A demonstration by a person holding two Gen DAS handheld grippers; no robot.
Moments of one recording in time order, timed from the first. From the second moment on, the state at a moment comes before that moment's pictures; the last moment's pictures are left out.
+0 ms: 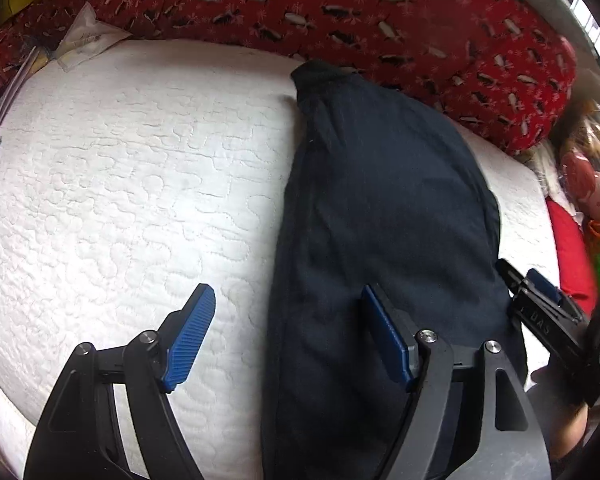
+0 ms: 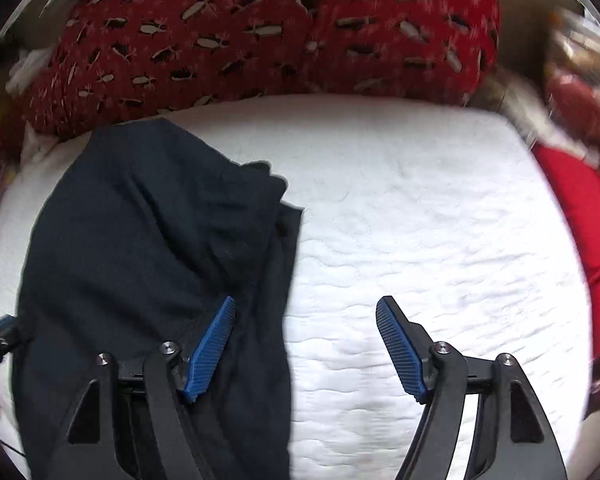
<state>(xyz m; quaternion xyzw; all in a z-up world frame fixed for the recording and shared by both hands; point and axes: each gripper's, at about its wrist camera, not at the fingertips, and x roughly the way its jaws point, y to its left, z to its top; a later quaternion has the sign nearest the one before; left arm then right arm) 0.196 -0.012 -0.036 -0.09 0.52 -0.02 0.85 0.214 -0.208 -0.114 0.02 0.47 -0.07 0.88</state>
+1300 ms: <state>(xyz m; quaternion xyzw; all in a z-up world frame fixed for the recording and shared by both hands) -0.020 -0.058 0.036 0.10 0.41 -0.06 0.91 -0.054 -0.201 -0.014 -0.05 0.39 -0.10 0.91</state>
